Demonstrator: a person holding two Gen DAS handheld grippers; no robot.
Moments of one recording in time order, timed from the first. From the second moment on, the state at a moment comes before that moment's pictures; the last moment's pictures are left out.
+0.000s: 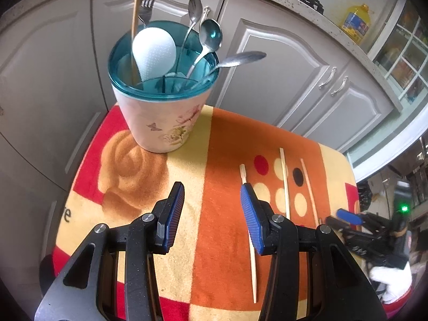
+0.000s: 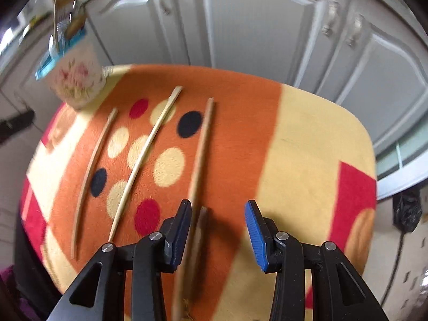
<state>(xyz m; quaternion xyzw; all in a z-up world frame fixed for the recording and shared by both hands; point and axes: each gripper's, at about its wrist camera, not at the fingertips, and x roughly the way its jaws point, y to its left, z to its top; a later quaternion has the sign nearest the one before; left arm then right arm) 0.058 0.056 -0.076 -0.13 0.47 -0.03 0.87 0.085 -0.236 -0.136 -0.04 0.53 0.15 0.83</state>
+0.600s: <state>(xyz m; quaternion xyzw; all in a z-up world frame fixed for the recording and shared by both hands) 0.063 0.034 -0.088 -0.12 0.49 -0.05 0.86 0.072 -0.217 -0.153 -0.08 0.55 0.17 0.81</state>
